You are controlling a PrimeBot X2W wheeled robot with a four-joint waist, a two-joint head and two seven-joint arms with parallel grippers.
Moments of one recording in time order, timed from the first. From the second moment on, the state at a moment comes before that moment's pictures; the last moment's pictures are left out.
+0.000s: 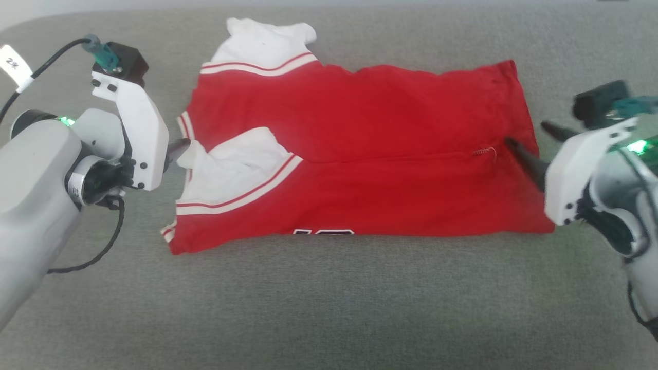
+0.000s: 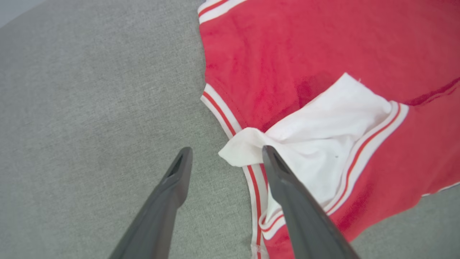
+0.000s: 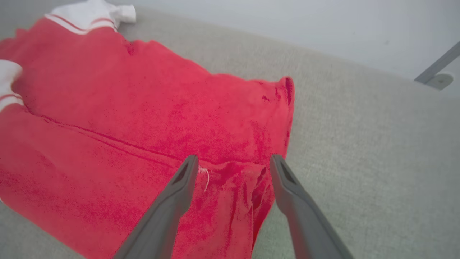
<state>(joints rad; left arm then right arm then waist) -1.09 0.66 -1.00 0.58 -1.11 0.00 0.58 -0.60 -0.48 0.33 0.28 0.57 0.13 0.44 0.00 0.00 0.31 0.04</state>
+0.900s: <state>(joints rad) -0.78 0.89 -0.99 0.09 -1.20 0.29 0.61 -0.33 -0.17 -0.15 -0.12 0.20 0.13 0.13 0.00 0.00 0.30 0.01</state>
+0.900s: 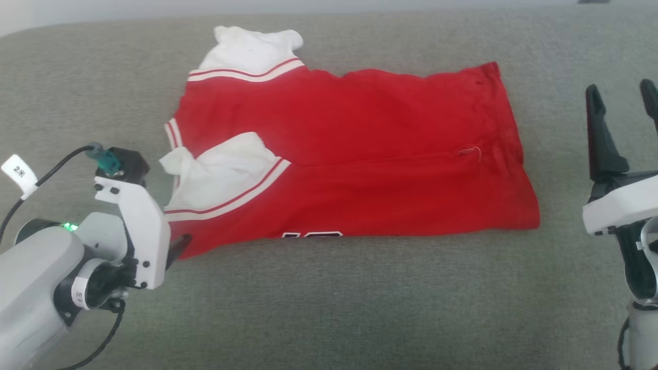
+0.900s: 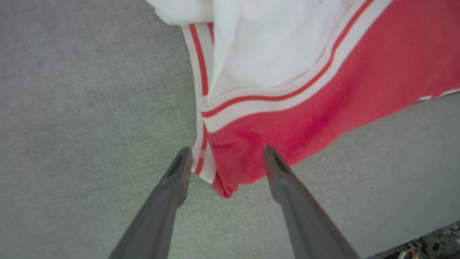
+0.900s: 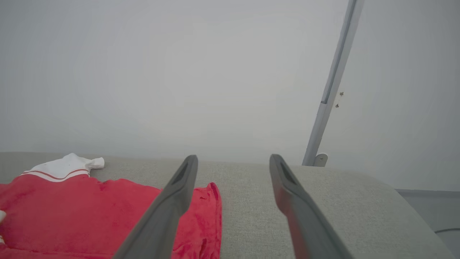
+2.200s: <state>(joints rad) -0.81 0.70 -0.99 0.38 -1.24 0.13 0.55 -0.29 -0.20 -0.10 0.07 0.35 0.13 0.83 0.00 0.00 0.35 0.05</state>
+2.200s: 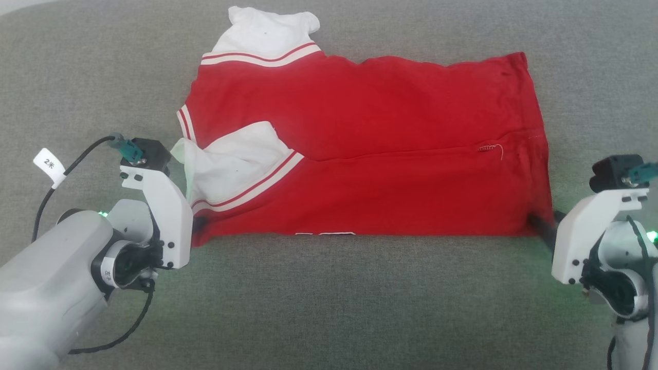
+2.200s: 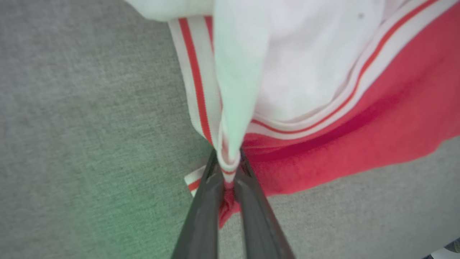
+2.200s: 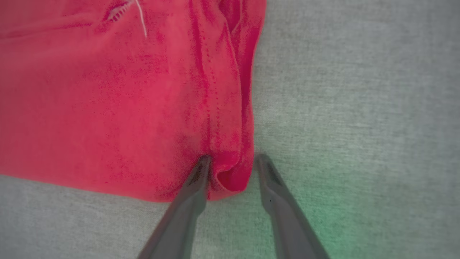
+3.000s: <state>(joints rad) -0.77 0.85 -1.01 0.16 -1.24 0.23 0.66 -0.23 -0.31 -0.09 -0.08 0.47 0.13 1.07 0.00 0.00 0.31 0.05</state>
